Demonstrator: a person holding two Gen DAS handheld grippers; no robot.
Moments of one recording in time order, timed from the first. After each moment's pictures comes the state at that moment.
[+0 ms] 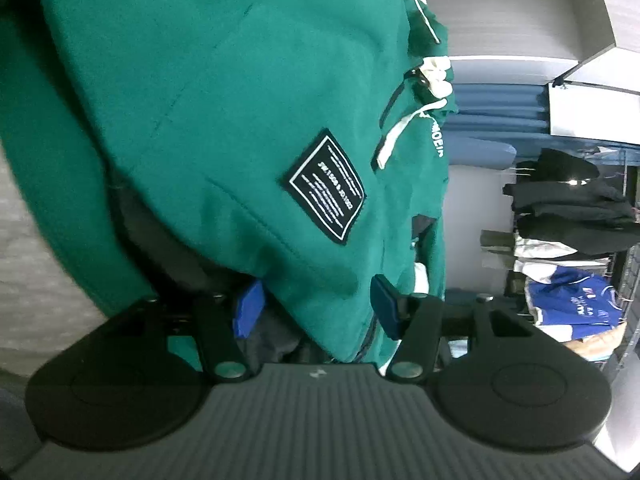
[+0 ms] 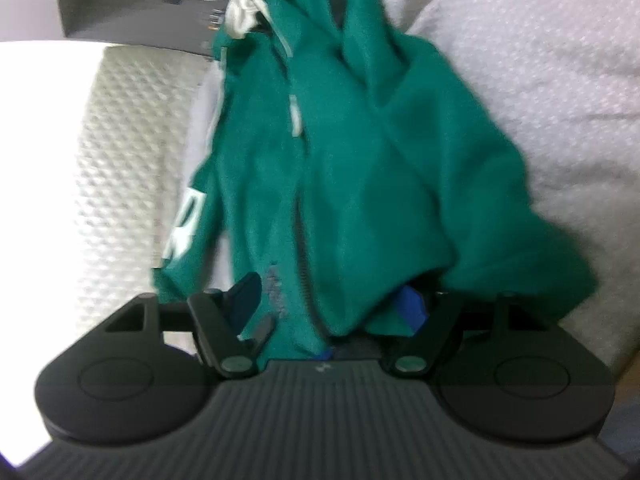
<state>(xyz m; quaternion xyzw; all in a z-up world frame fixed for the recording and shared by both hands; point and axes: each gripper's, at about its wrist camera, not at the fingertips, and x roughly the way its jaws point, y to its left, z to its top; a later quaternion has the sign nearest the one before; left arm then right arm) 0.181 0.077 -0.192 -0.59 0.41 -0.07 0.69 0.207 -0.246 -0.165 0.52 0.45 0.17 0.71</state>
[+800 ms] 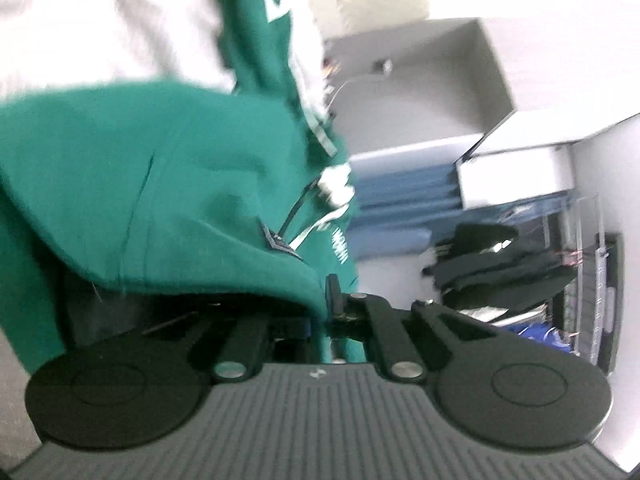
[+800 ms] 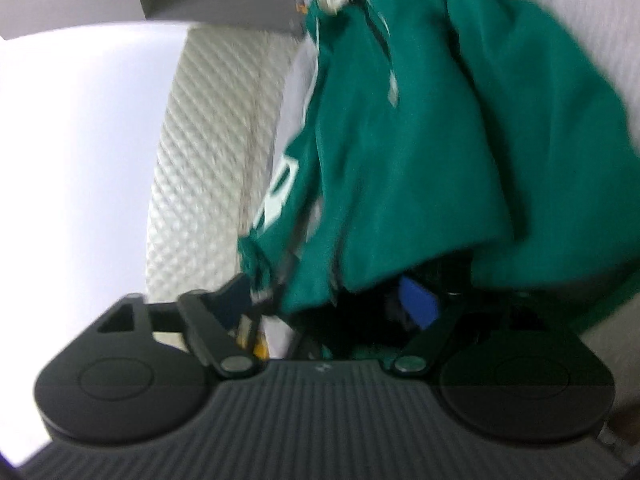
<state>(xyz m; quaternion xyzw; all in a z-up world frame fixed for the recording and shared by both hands) 0.164 0.112 -0.135 -0.60 0.20 -0.08 0.77 0.200 -0.221 -0.152 0.54 0.41 0.29 0.68</state>
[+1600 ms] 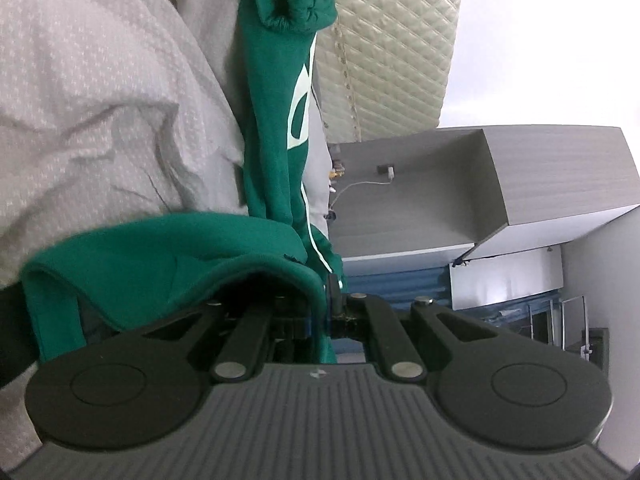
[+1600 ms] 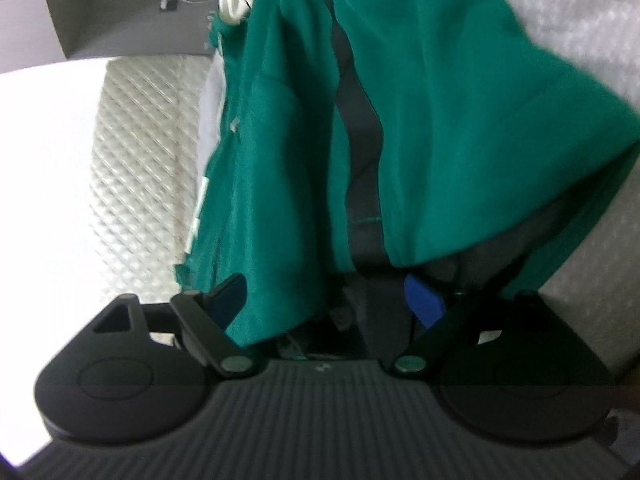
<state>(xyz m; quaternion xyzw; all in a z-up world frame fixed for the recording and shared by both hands) 0.126 0.192 -0.118 -0.65 0.10 0.02 0.75 0.192 -0.213 -0.187 0.56 0.45 0.17 0.67</state>
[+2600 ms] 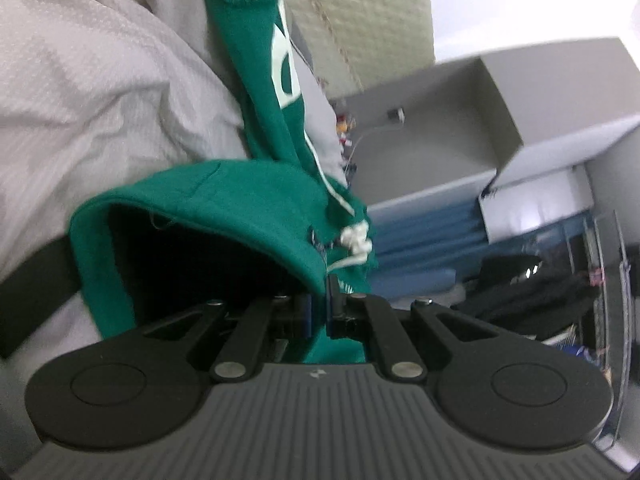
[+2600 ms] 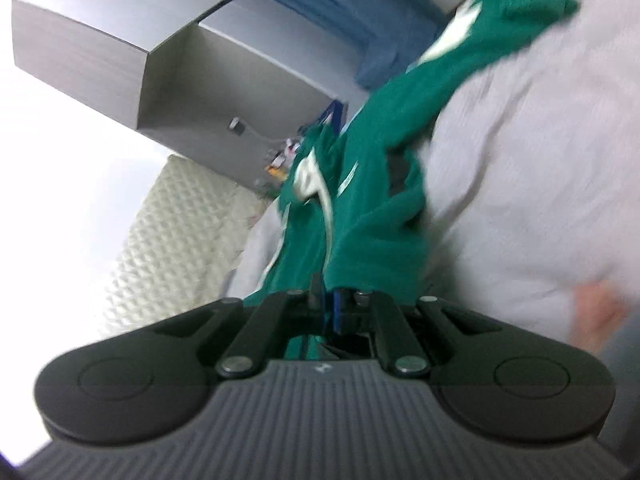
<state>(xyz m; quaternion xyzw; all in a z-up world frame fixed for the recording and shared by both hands) 0.100 0.151 -0.086 -0.56 0.19 0.00 0.80 0.156 -0.329 -0.053 0.48 0.25 0.08 0.84</state>
